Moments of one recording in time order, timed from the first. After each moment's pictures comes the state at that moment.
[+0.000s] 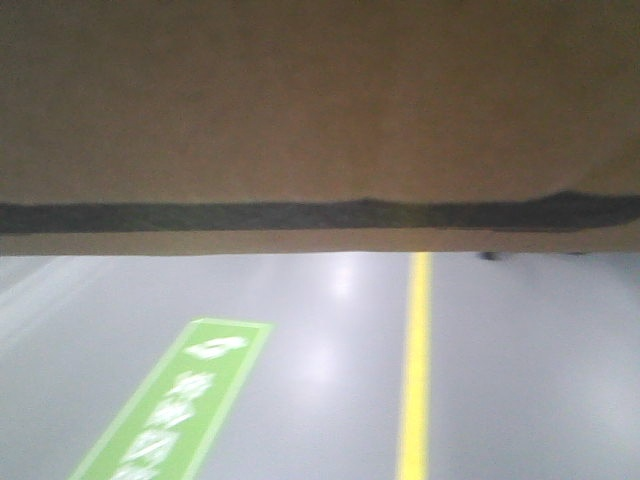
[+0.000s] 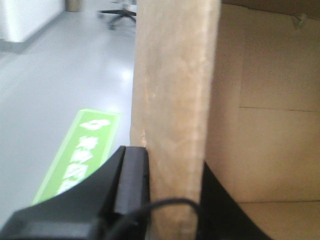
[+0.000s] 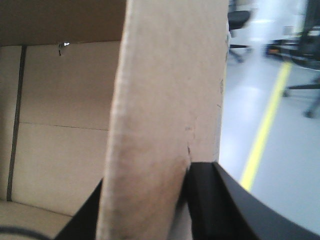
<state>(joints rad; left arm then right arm) -0.31 0.20 -0.89 0.01 0.98 -0.18 -0.01 0.16 -0.87 0.37 0.95 -0.05</state>
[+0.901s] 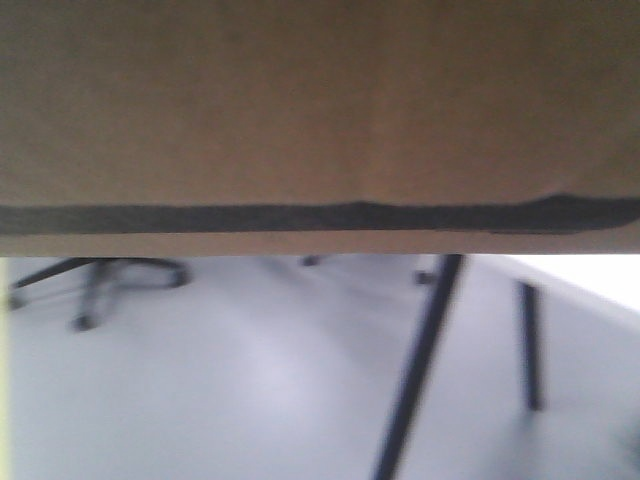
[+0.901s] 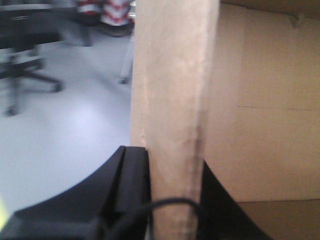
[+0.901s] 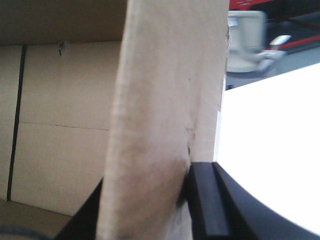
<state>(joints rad) -0.30 0.20 -0.89 0.02 0.98 -0.18 -0.01 0.16 -0.87 0.37 0.95 -0.05</state>
